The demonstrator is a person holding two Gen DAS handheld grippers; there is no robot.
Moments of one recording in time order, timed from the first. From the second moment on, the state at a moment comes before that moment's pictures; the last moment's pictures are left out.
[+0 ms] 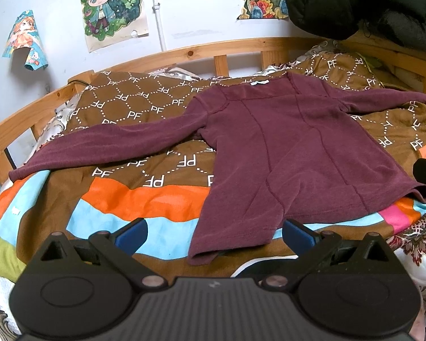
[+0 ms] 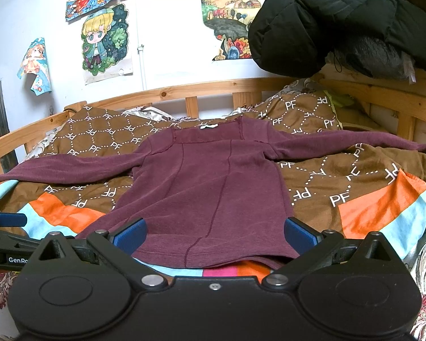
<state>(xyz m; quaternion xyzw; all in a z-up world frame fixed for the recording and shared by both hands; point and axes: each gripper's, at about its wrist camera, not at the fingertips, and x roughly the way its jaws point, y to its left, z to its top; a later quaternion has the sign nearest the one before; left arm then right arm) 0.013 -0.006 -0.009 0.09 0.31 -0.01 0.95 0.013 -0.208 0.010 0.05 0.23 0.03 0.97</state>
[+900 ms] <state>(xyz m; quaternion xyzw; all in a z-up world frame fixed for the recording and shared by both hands) 0.066 0.001 0.025 0.09 0.41 0.00 0.91 0.056 -0.211 0.031 0.03 0.30 -0.01 0.95</state>
